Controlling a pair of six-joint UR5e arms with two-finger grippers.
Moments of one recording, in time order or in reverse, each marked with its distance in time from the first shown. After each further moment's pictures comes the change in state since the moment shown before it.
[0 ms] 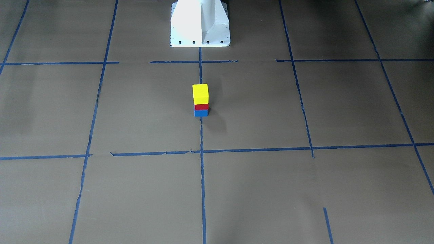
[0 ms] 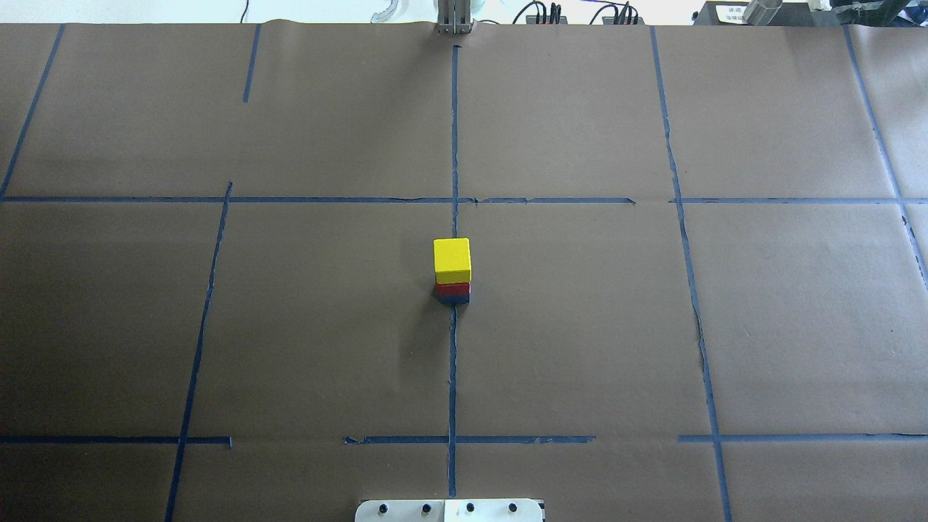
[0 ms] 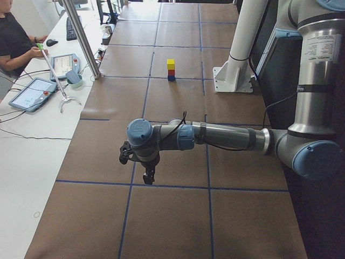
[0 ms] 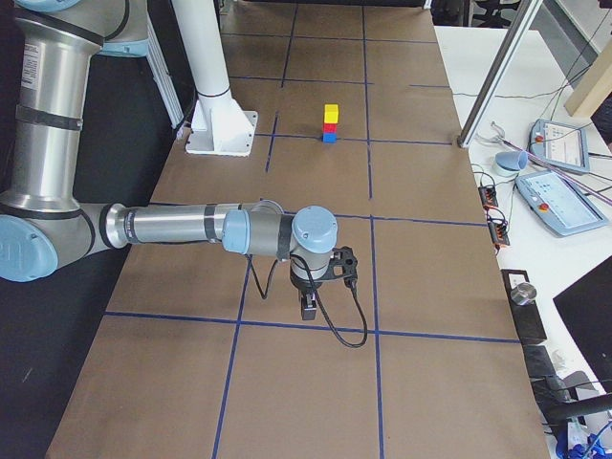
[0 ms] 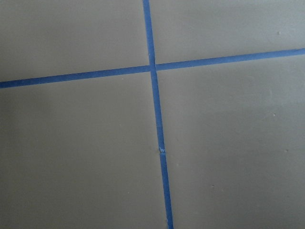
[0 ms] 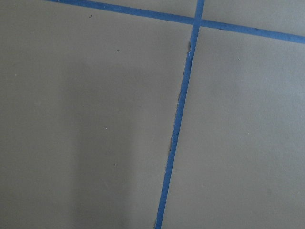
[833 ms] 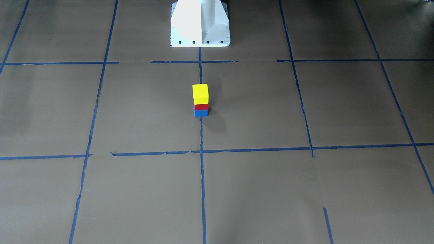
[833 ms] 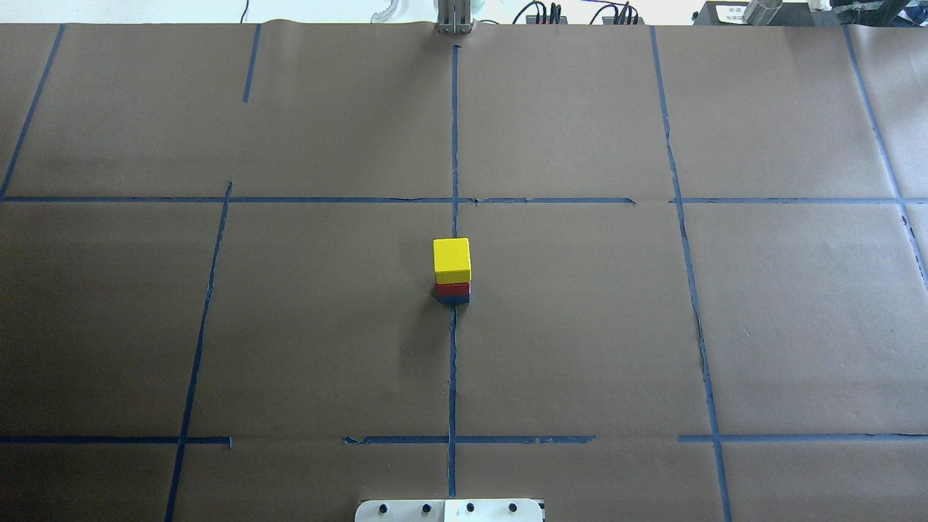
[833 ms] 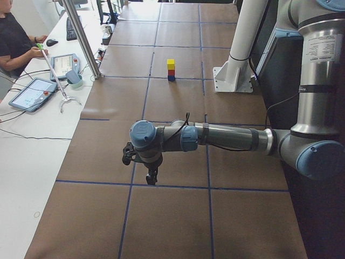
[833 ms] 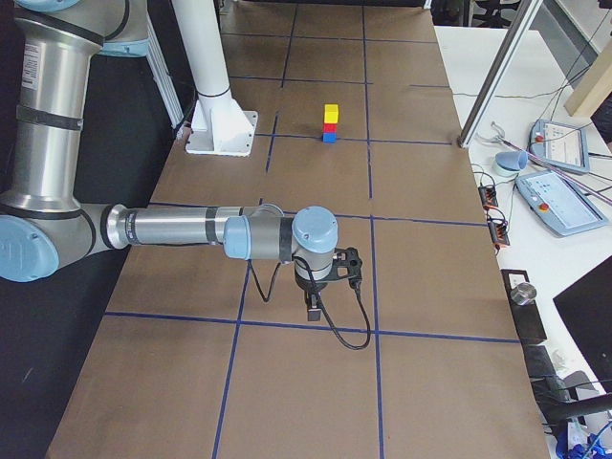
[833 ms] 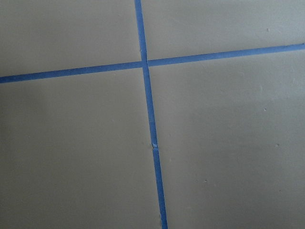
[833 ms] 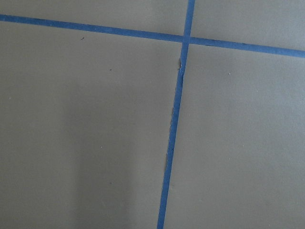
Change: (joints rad) left arm 0.001 0.017 -0.003 -0.003 -0.004 0.010; right arm 0.001 0.001 -0.027 0.090 -0.001 0.096
